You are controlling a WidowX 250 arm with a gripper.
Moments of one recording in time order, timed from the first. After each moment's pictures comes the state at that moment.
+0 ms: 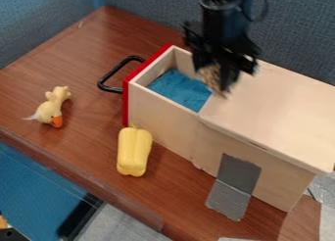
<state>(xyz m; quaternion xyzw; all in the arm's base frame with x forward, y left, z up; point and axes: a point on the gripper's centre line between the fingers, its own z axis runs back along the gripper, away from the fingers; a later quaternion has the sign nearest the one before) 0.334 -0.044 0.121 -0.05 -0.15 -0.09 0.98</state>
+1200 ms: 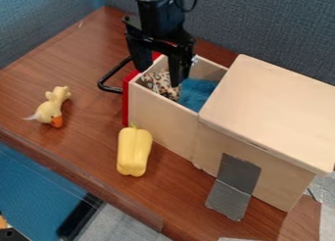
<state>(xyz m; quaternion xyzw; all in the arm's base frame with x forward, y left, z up) 0.314 0.009 0.109 -0.06 -0.12 -0.05 0.99</state>
